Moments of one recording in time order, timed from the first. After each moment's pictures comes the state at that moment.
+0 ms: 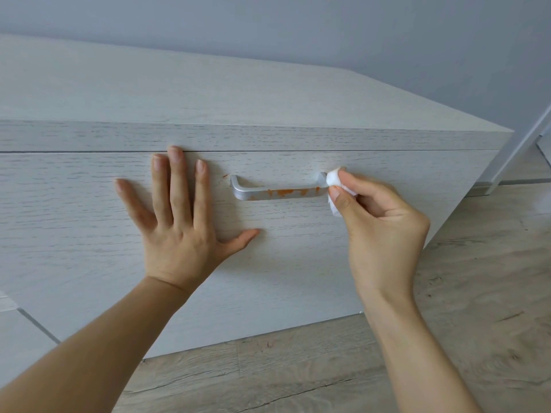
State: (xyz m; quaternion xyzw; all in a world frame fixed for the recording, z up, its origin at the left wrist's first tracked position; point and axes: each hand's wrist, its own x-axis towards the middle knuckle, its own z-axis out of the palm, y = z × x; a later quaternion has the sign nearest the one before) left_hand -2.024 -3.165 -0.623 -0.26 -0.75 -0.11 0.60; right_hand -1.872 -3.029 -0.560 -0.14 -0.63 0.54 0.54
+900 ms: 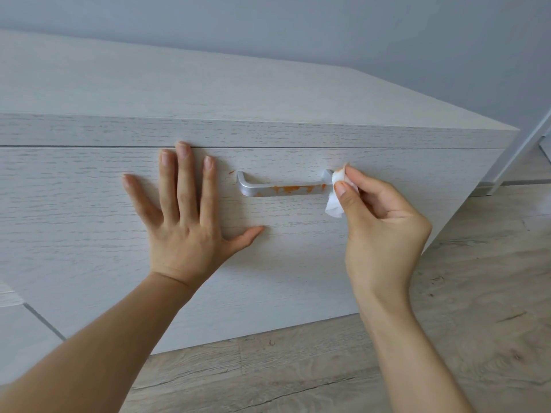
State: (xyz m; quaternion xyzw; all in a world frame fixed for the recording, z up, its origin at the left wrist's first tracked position) left_hand -2.024 -3.164 -0.623 -0.27 -0.75 -0.11 0.59; right_hand -1.876 -3.034 -0.566 -0.13 -0.62 0.53 0.57
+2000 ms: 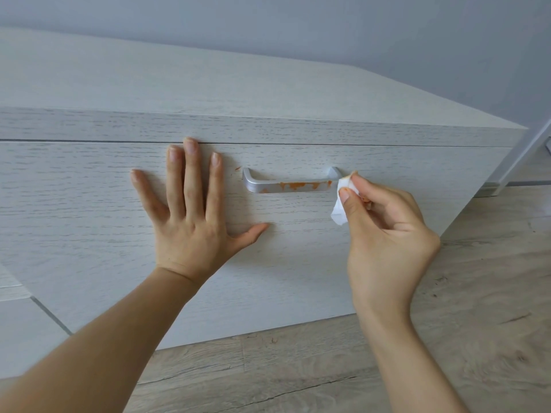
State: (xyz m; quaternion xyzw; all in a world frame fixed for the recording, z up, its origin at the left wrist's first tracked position) left_hand -2.025 -3.164 -0.624 -0.26 -0.75 -0.11 0.60; right_hand -1.872 -3.044 -0.576 -0.14 -0.64 0.42 0.63
